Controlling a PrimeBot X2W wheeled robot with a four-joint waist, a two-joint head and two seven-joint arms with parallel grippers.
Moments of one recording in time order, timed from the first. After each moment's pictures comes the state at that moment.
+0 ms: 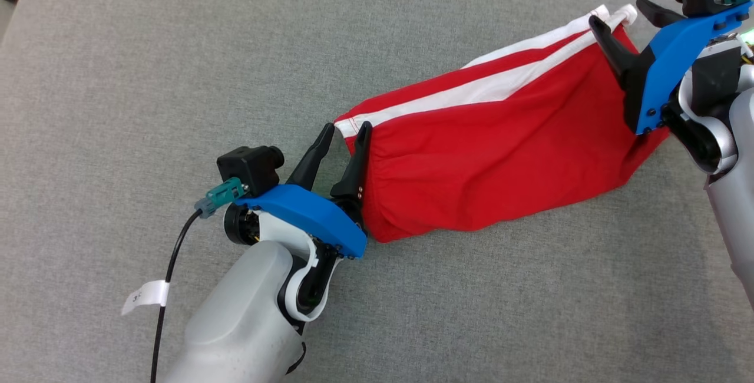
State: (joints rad) left arm -0.58 0.08 -0.60 0.54 -0.89 -0.06 -0.17; right arm -0.88 -0.39 0.27 0.47 0.33 0.13 0.42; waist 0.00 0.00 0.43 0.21
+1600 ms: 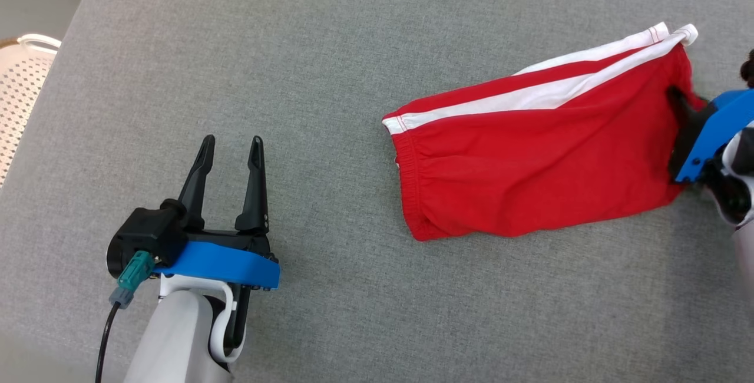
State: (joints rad) left arm -0.31 0.08 -0.16 0.31 -0.31 -0.12 -0.26; right arm -0.78 -0.38 0.08 0.79 0.40 0.13 0.28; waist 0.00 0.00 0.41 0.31
